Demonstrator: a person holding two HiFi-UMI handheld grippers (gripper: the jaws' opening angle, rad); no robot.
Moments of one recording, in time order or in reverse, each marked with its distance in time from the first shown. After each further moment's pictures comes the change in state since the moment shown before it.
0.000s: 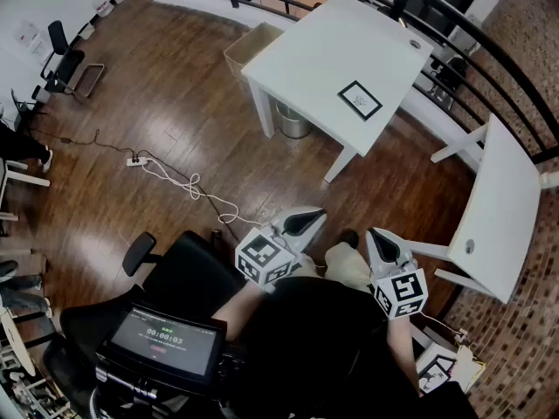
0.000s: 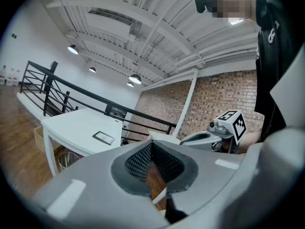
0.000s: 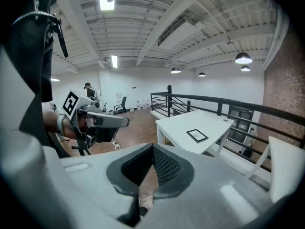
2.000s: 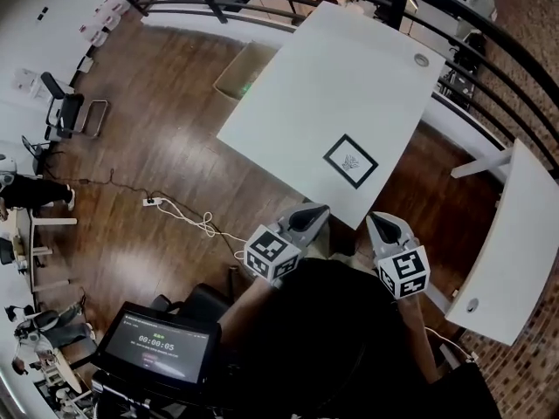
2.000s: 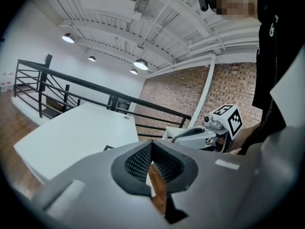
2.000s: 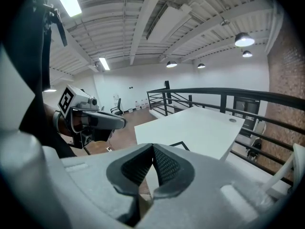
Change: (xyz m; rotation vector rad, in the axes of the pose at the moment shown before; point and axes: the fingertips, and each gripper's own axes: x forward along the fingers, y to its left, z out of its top) left arm 0.233 0.196 0.083 0.019 0.169 0.039; right arm 0.209 -0.241 0.074 0.087 0.031 0.068
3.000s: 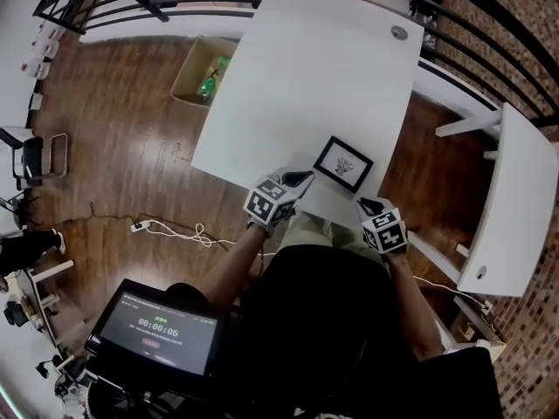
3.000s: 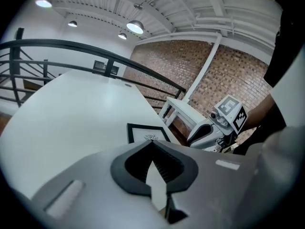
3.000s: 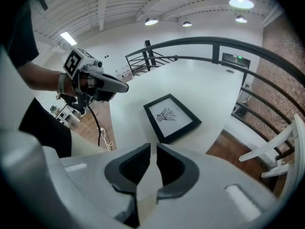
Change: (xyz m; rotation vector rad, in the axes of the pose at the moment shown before) left arm 0.100 0.176 -0.065 0.054 0.409 -0.171; right arm 0.124 -0.056 -0.113 0.202 0.470 -0.120
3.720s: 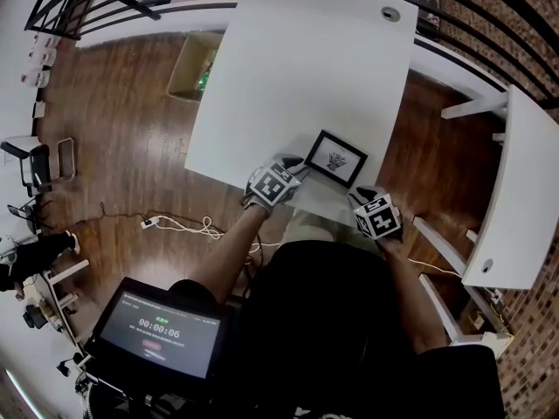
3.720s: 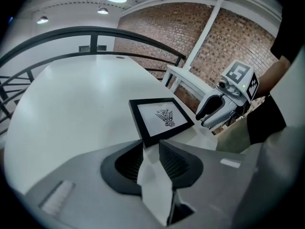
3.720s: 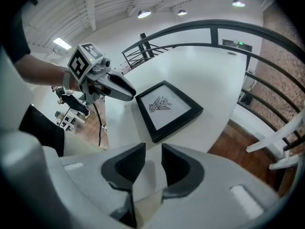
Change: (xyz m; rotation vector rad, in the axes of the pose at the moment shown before) left arm 0.054 0.031 -0.042 0.164 0.356 0.034; right arm 0.029 -0.017 -0.015 0.064 0.082 0.075
